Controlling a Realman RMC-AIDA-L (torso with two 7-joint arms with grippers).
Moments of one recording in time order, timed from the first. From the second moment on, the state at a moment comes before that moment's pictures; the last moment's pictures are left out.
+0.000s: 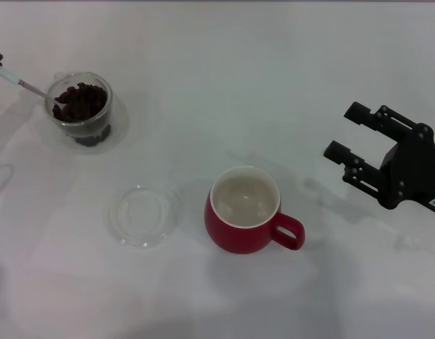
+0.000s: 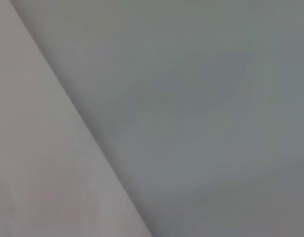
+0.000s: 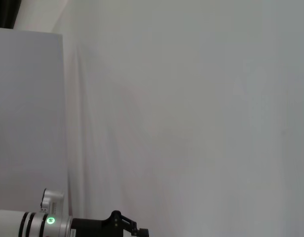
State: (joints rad) left arm -0.53 -1.99 2.83 -0.20 -0.88 1.24 -1.84; right arm 0.32 1.99 -2.16 0.07 -0.08 -1.85 0.51
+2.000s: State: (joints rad) left arm -0.68 -2.06 2.84 -0.04 -0.58 1.45 -1.69; right arm 0.31 1.99 -2.16 0.07 -0.07 -1.85 0.48
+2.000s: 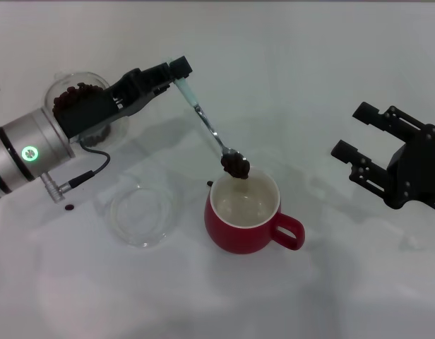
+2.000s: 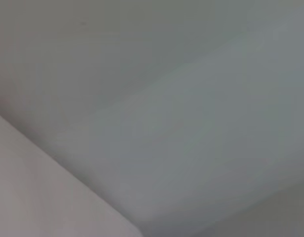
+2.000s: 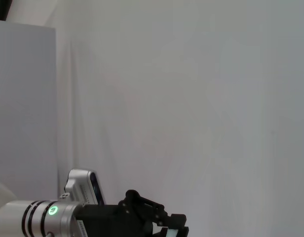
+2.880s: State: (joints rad) left arm -0.87 -2.05 2.84 -0.06 -0.38 1.48 -1.38; right arm 0.32 1.99 -2.16 0.07 -0.05 -1.78 0.49
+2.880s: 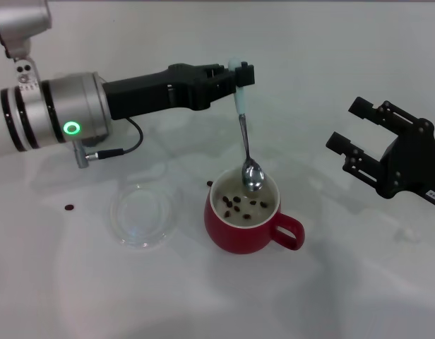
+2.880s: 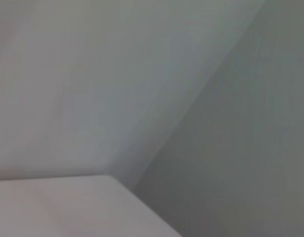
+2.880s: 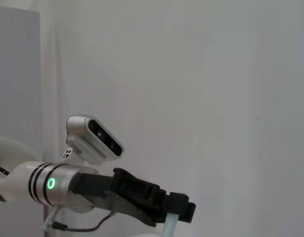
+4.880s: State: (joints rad) left arm -0.44 -2.08 2.84 -0.02 -0.61 1.31 -1.31; right arm 0.33 1.98 -2.16 0.06 -0.03 -1.80 0.53
